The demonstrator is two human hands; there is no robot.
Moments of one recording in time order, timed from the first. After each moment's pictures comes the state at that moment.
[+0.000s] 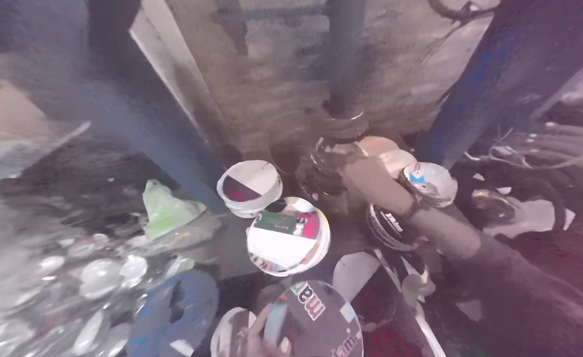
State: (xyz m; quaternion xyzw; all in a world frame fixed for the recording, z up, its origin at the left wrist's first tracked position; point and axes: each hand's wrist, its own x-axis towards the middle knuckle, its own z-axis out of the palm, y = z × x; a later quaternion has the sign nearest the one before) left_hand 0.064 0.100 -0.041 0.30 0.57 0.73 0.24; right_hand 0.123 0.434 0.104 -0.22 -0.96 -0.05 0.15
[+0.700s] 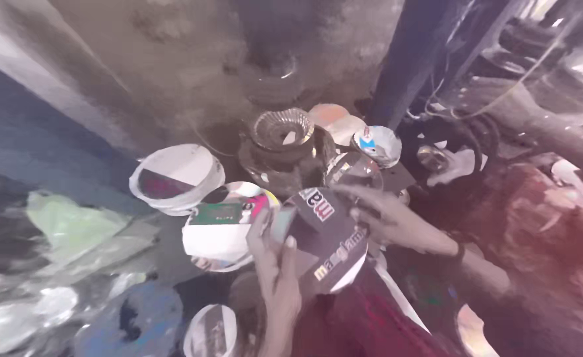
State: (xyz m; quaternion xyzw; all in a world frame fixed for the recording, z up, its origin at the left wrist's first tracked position) left_hand 0.086 0.237 0.007 0.42 0.49 0.74 0.20; right_hand 0.271 0.378 0.065 -0.19 -0.86 0.42 0.22
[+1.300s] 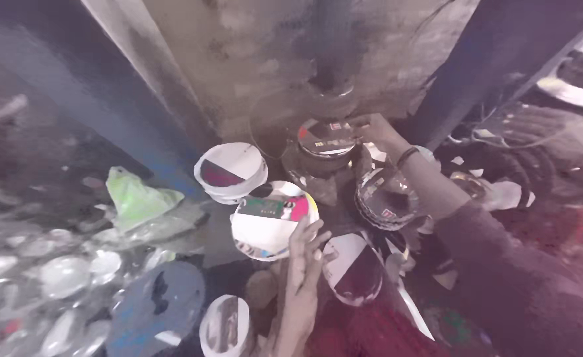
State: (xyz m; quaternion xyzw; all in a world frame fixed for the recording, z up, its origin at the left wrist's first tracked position) left_hand 0.068 0.209 0.000 0.37 0.45 0.72 0.37; right_hand 0.128 0.563 0.082 -0.36 -0.77 0.47 0.25
